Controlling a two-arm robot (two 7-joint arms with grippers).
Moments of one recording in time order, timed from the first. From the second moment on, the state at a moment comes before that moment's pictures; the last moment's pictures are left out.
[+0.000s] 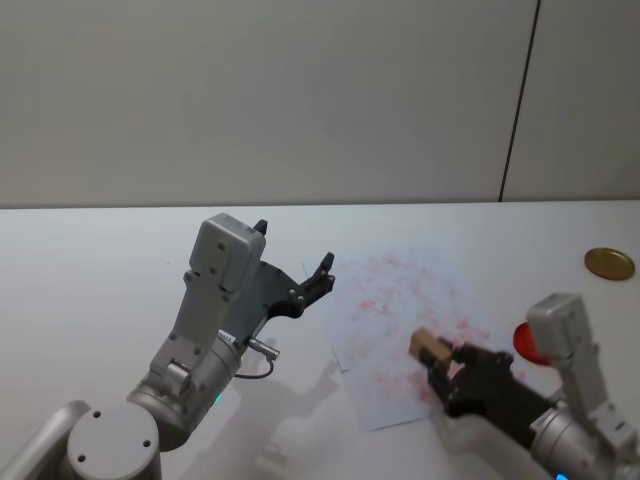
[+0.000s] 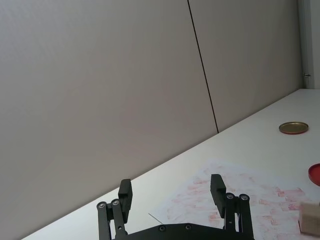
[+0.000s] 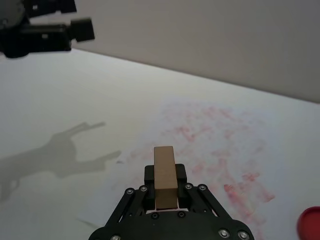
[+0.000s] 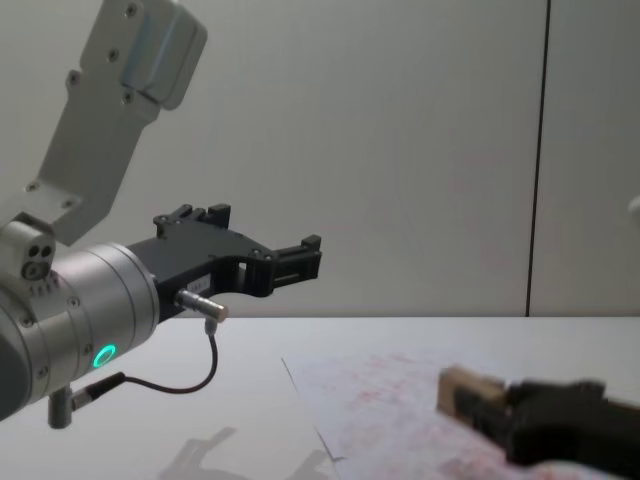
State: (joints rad) left arm -0.24 0.38 0.45 -1.63 -0.20 0.01 -0.01; right arm 0.07 0.27 -0.31 -1.53 0.21 0.07 0.37
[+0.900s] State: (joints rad) left arm -0.24 0.38 0.45 -1.63 -0.20 0.01 -0.01; right arm 0.12 0.34 -0.20 -1.51 0.24 0.06 0.24
